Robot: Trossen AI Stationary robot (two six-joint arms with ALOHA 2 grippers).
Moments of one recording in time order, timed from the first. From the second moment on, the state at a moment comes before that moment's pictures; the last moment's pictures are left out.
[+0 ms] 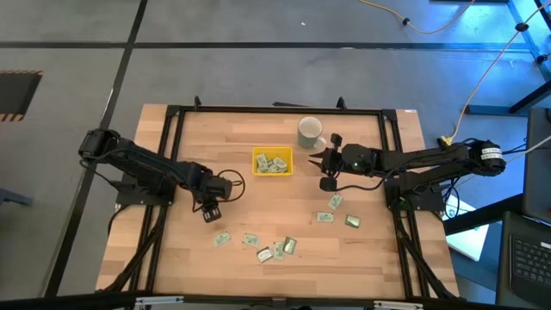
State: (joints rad) left arm -0.15 1.34 0.67 -0.77 0.10 -0.64; right arm -0.08 1.17 0.55 0.16 0.26 -0.22
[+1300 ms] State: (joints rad) left arm -0.19 1.50 0.69 -0.79 0.07 -0.68; right arm -0.08 1.17 0.55 0.16 0.26 -0.22
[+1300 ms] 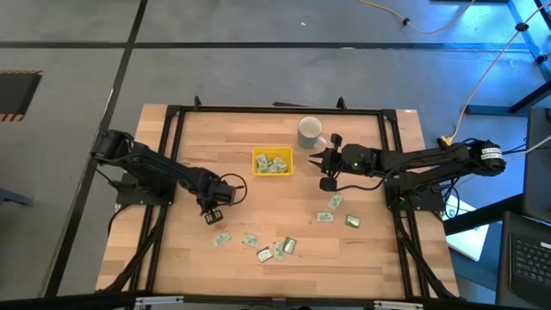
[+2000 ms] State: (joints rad) left arm -0.04 1.50 0.90 -0.31 -0.22 0.11; right arm -0.08 1.17 0.55 0.16 0.26 -0.22
